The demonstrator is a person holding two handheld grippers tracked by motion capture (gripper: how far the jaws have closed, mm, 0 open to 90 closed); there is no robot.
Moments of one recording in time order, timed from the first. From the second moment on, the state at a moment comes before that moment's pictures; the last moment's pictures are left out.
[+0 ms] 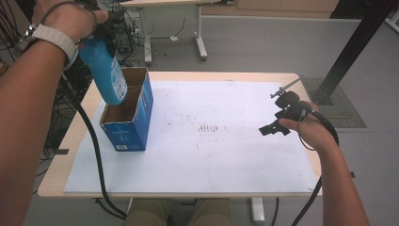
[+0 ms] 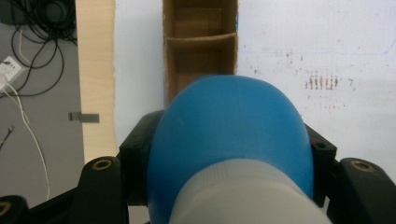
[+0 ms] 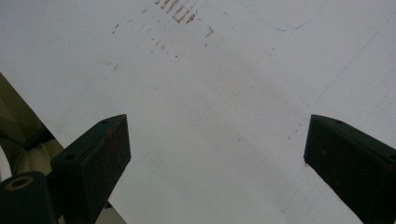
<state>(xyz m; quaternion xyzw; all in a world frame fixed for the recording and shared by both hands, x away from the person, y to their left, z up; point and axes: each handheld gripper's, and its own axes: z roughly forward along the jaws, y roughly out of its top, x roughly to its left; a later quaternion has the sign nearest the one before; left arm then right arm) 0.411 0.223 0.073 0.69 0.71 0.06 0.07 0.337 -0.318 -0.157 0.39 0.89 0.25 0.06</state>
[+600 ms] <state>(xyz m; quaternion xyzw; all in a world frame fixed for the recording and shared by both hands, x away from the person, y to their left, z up) 0.421 0.228 0.052 0.69 0.71 0.06 0.07 0.341 -0.315 -0.160 0.39 0.89 0.24 0.05</state>
